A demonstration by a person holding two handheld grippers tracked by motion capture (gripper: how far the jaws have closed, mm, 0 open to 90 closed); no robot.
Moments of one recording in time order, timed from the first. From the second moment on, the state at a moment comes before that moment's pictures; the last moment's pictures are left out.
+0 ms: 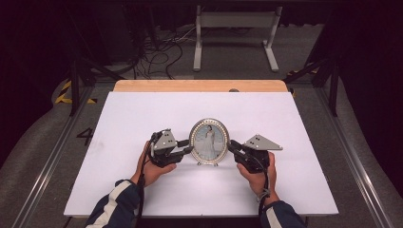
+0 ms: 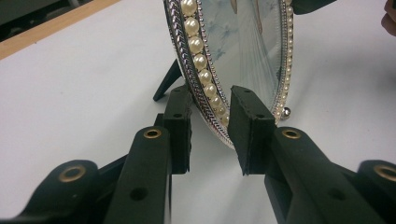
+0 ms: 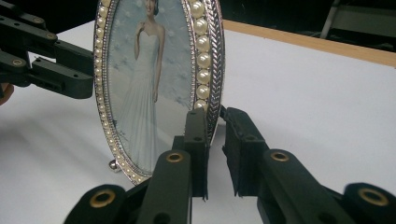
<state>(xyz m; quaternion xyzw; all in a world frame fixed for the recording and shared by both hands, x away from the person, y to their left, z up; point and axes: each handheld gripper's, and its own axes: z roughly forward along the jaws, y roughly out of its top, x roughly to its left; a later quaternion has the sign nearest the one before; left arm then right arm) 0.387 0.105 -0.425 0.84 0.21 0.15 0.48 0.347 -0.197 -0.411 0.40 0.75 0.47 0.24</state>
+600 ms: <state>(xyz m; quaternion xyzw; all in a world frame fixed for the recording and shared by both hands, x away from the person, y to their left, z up) 0.383 0.104 -0.424 0.84 0.21 0.17 0.47 0.343 -0.197 -0.415 0.38 0.78 0.44 0.25</state>
